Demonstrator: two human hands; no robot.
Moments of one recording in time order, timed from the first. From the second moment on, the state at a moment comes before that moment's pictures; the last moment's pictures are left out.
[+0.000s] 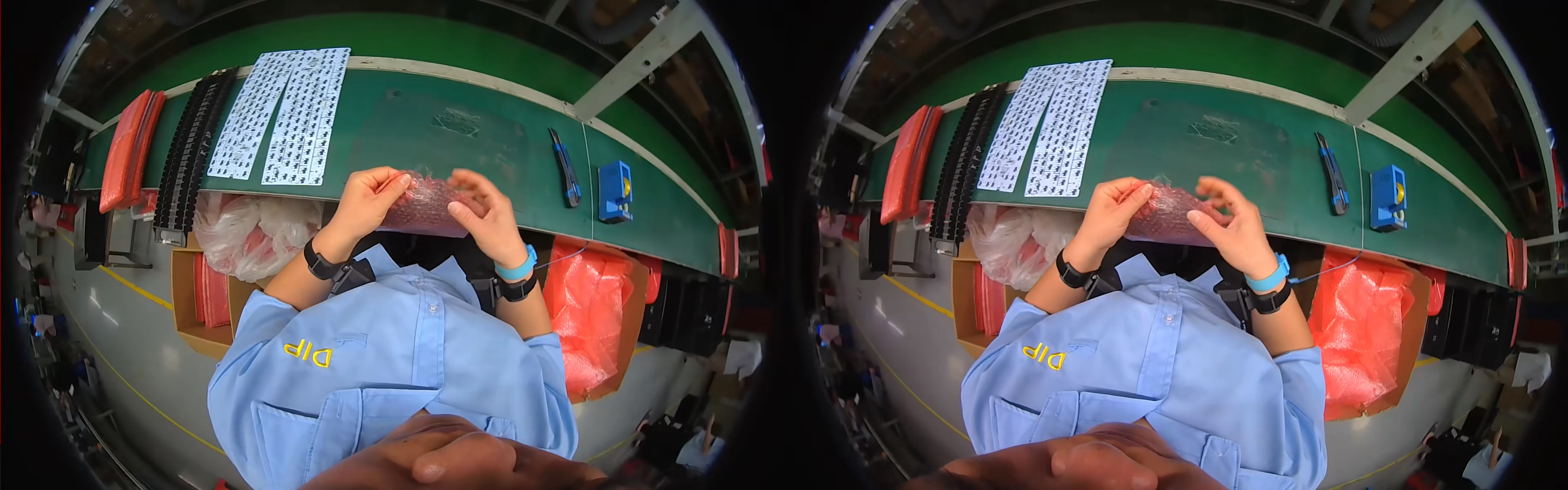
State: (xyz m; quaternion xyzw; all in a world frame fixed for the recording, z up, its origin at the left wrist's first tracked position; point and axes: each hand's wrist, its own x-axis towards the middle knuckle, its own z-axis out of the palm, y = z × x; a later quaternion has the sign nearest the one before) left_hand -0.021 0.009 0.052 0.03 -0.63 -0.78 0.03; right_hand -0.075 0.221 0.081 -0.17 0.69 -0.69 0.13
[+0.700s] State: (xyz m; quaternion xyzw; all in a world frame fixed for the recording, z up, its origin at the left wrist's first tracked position) left_hand -0.032 0.006 0.073 -0.04 -0.64 -0.77 -0.06; right_hand -0.082 0.215 0.088 -0.27 0.75 -0.58 0.19
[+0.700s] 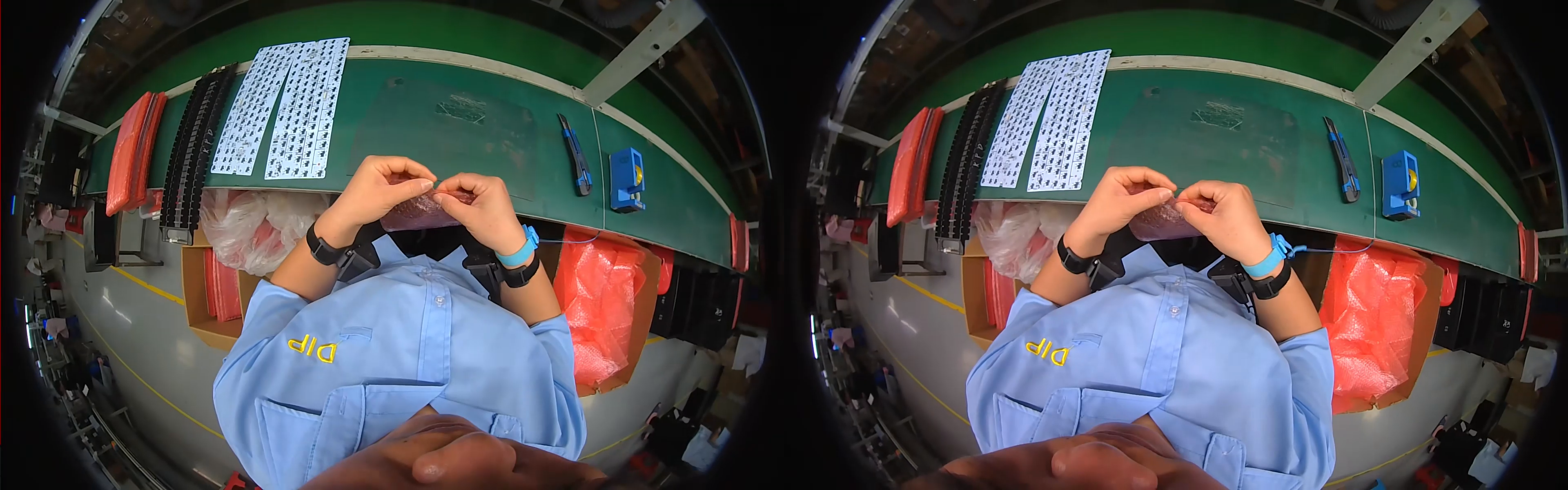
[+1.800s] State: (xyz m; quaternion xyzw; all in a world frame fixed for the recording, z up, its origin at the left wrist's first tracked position) left_hand -0.113 0.051 0.048 -0.06 -0.89 -0.44 0.04; right_hand -0.180 0.346 0.054 -0.14 0.93 -0.18 -0.30
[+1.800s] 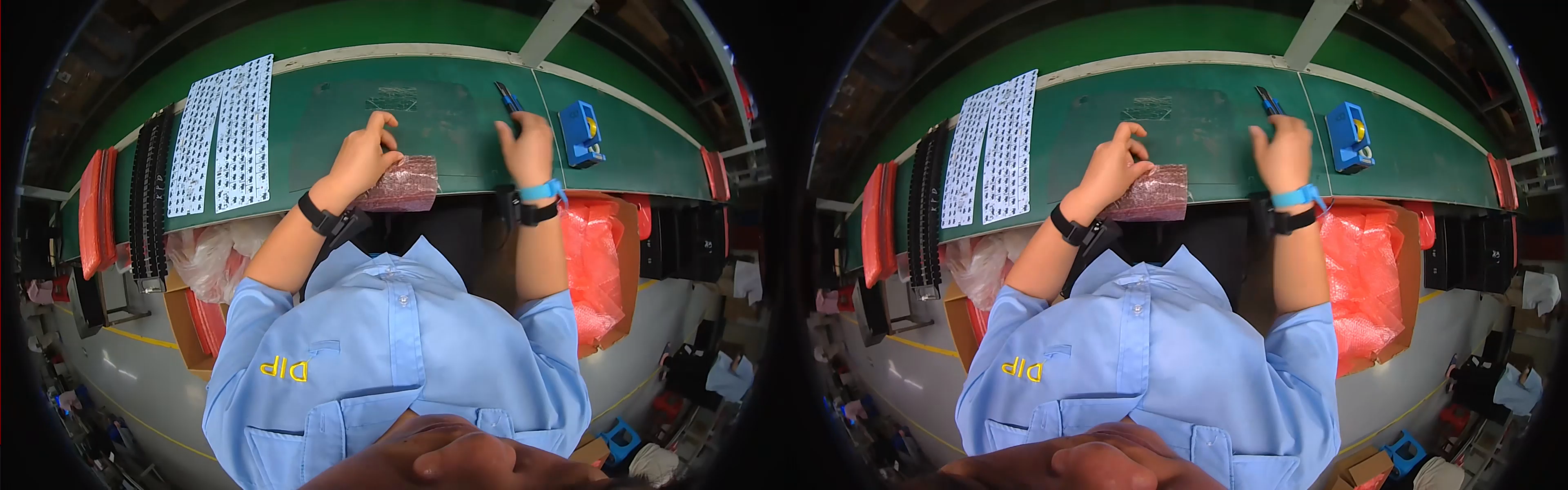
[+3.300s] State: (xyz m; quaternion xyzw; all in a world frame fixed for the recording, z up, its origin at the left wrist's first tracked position) left_hand -0.099 0.034 0.029 -0.15 -0.91 -0.35 0.15; right_hand -0.149 0.302 0.093 -0.43 0.90 -0.03 0.04
